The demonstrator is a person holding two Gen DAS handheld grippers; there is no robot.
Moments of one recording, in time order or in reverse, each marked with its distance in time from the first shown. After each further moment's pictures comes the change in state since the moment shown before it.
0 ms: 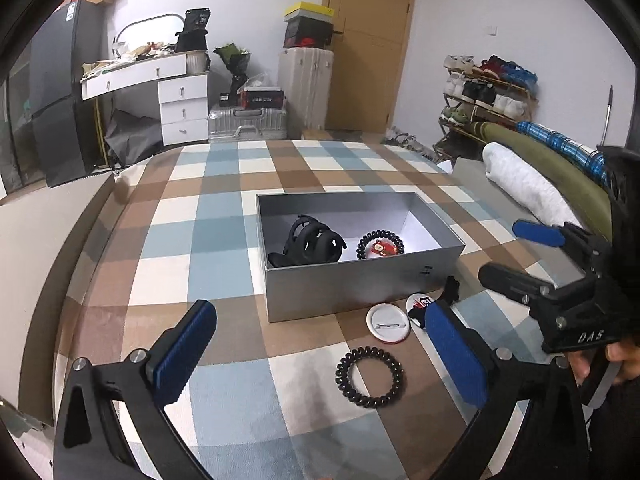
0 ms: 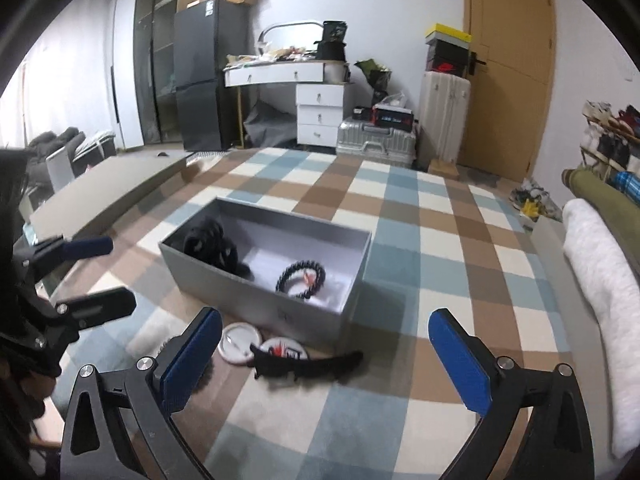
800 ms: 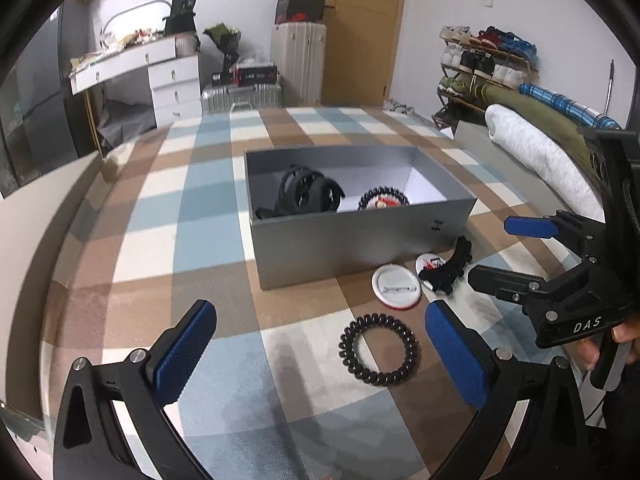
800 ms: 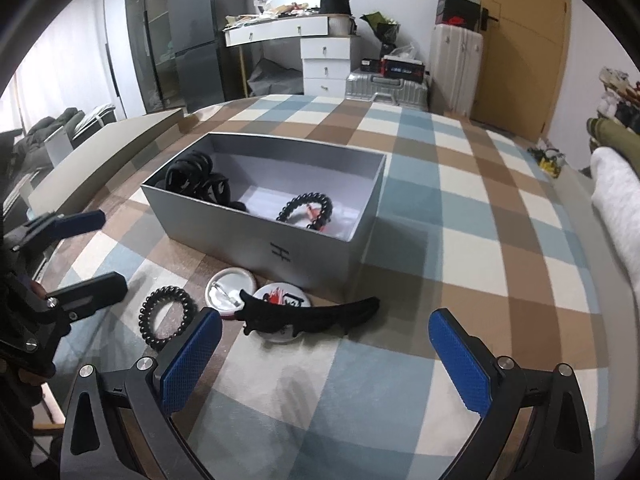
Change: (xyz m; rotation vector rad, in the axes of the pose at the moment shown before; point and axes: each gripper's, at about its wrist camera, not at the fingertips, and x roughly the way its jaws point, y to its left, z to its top) left arm 0.019 0.001 -0.021 0.044 0.095 0.007; right arm 0.034 -0.005 -0.024 0.027 0.174 0.047
